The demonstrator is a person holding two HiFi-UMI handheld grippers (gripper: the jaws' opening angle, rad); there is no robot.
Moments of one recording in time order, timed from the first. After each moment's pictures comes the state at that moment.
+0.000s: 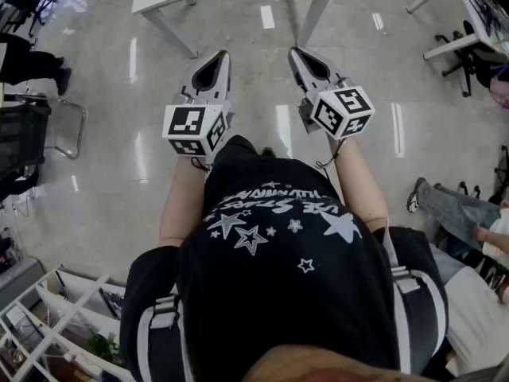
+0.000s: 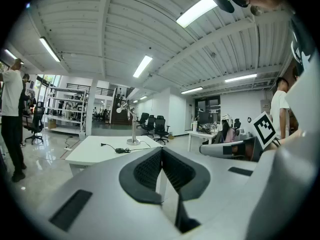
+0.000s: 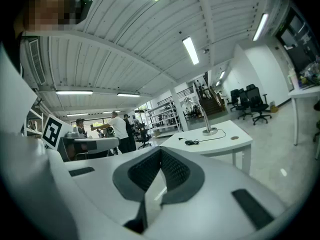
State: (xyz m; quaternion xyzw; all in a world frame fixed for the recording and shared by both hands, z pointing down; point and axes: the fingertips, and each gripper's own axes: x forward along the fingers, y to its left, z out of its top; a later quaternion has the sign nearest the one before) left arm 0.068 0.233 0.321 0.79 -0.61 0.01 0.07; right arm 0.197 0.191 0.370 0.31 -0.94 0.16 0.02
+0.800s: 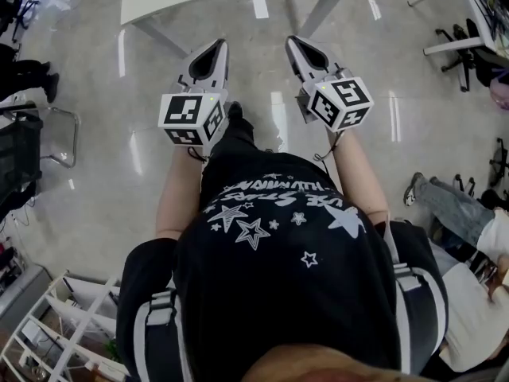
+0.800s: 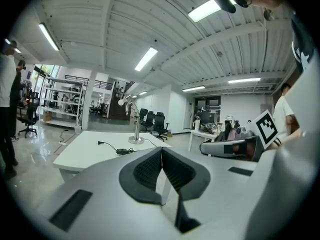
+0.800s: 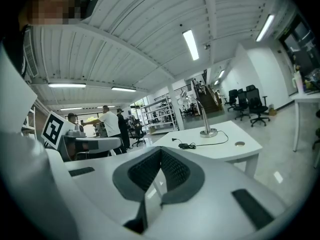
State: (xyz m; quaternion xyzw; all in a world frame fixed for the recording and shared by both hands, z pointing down) left arm 0.011 0.090 0.345 0.80 -0.59 0.01 0.09; right arm 0.138 0.057 0.384 0.33 -0.93 0.15 0.04
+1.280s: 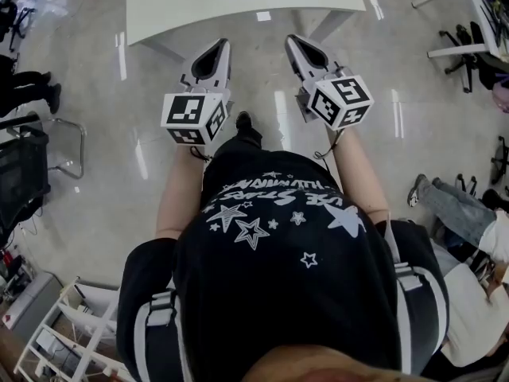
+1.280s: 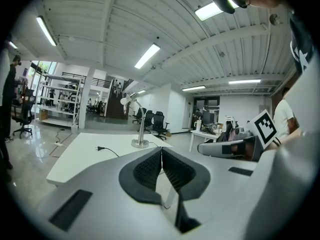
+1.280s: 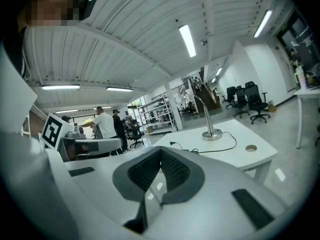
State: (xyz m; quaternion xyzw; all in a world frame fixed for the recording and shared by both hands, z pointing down) left arm -0.063 0.011 0.339 0.81 -0.58 0.01 0.10; right arm 0.058 -0.018 0.378 0.34 -0.92 0.17 0.05
